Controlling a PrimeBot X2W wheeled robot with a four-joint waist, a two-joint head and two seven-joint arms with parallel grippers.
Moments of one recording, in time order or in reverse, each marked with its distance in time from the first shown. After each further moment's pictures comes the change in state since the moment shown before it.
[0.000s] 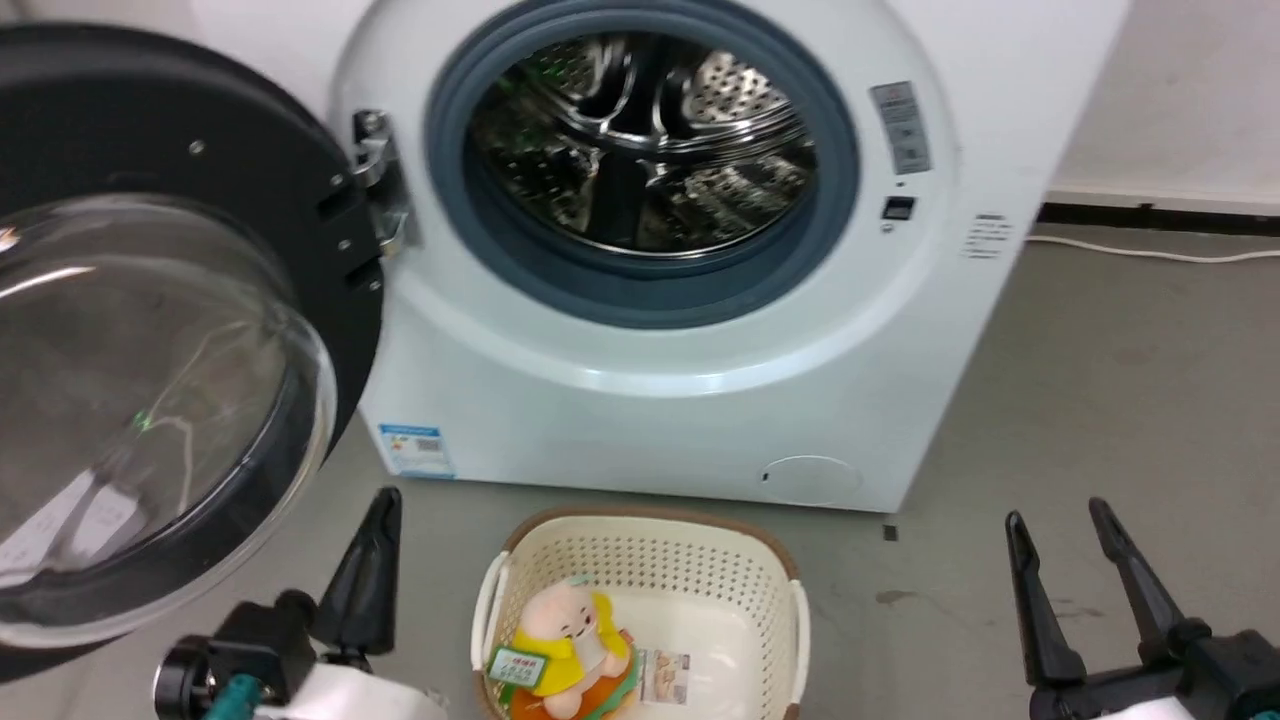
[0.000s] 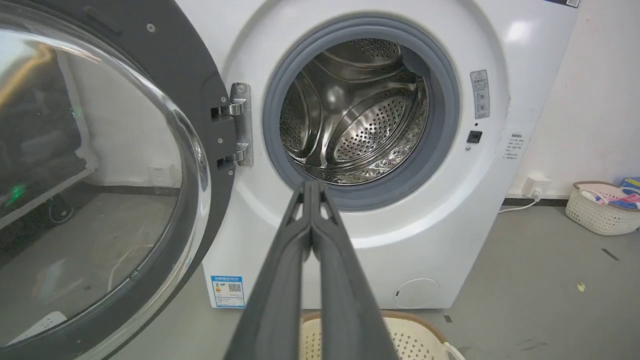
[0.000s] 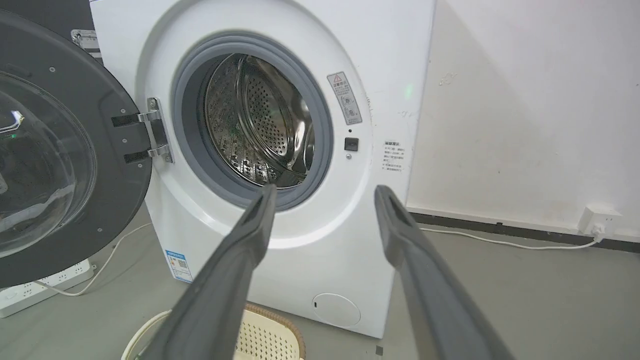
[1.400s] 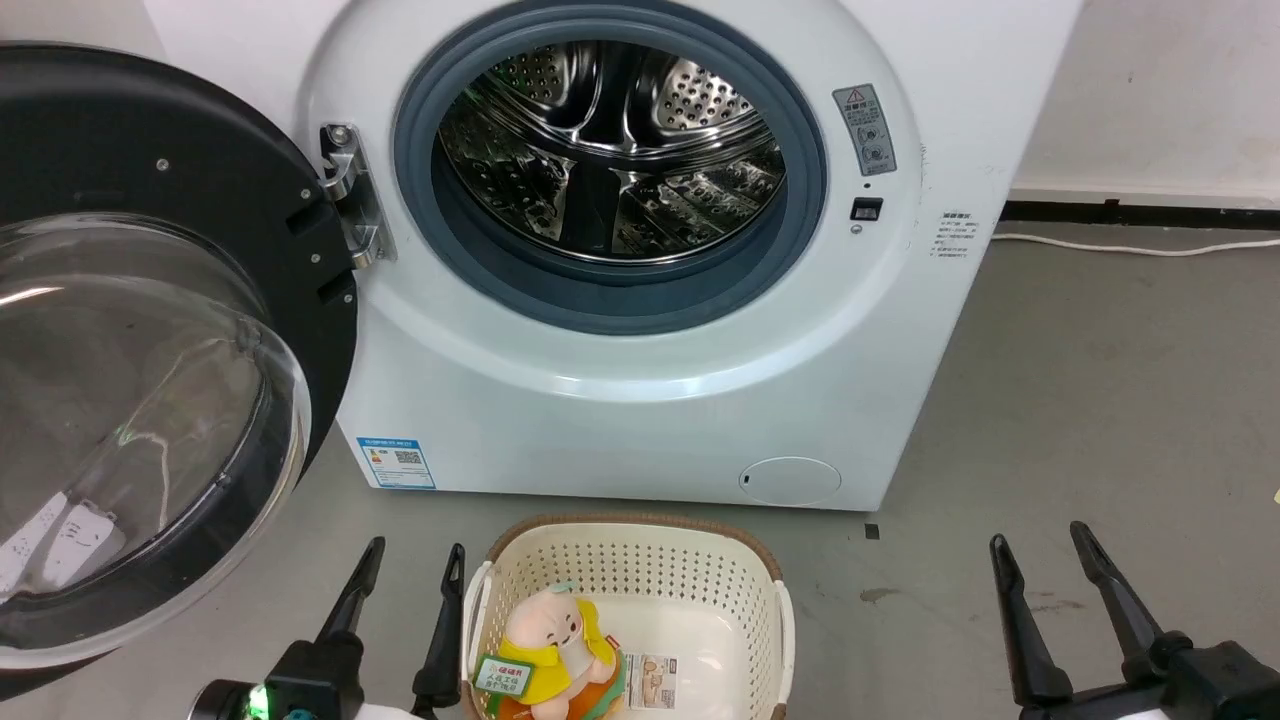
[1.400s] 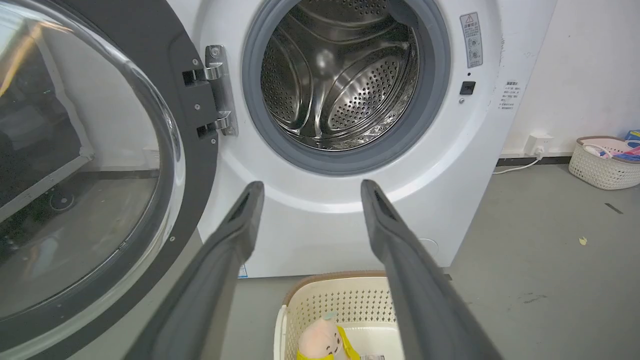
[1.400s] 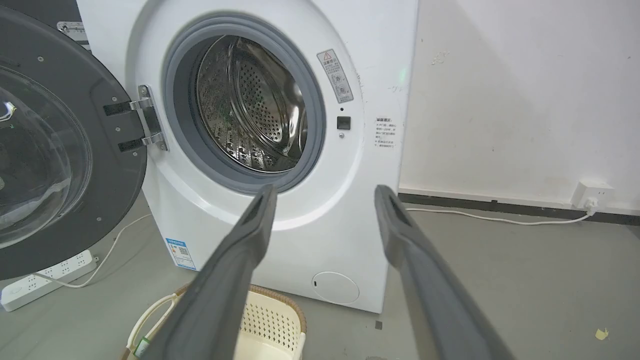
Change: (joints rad) left arm 0.058 -0.060 0.005 0.040 0.131 0.016 0.000; right arm 0.017 0.000 0.011 0.041 0.017 0.000 0.000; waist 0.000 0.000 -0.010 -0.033
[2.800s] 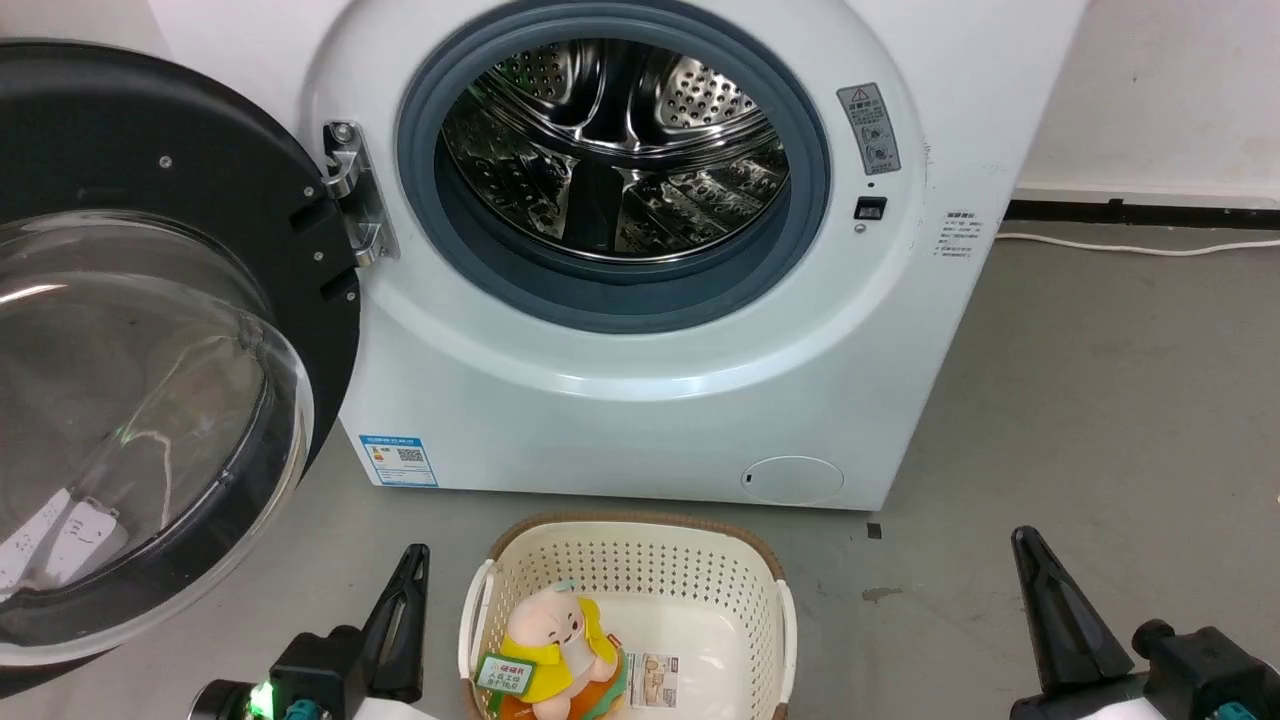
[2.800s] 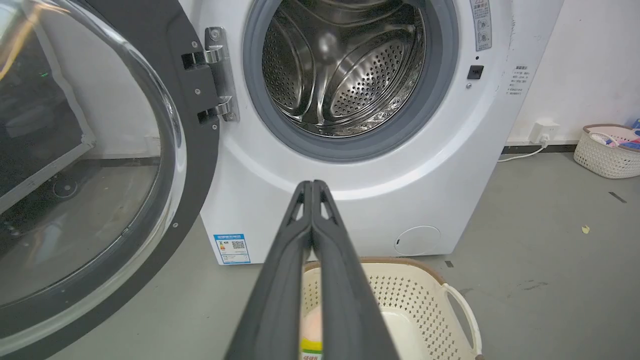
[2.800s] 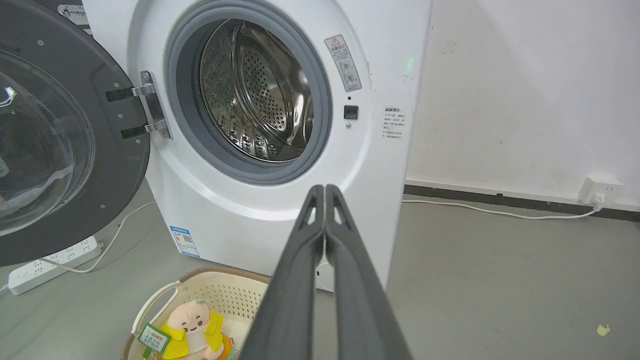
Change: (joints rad) left arm -0.001 -0.001 0.003 0.002 0.004 0.002 0.046; right arm -0.012 0.000 0.010 0.003 -0.010 0.000 0.045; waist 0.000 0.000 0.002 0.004
